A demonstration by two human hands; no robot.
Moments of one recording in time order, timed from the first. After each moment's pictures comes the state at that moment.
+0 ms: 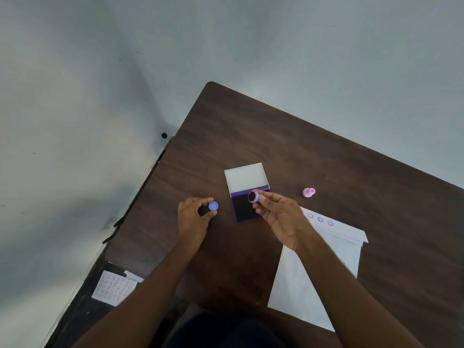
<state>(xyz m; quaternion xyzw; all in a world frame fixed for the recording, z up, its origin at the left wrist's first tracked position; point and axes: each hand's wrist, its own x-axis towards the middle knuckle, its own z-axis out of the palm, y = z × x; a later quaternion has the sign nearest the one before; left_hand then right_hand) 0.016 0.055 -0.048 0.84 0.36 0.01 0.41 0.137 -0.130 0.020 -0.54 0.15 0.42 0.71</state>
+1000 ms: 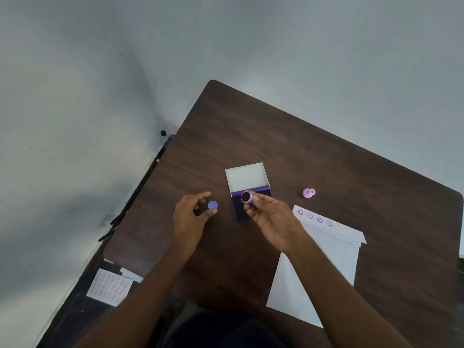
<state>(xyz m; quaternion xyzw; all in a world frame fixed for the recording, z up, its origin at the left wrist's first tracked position) 0.007 0.059 -0.029 0.80 0.36 0.07 0.48 0.124 -0.115 0.021 -0.47 0.20 0.45 0.73</state>
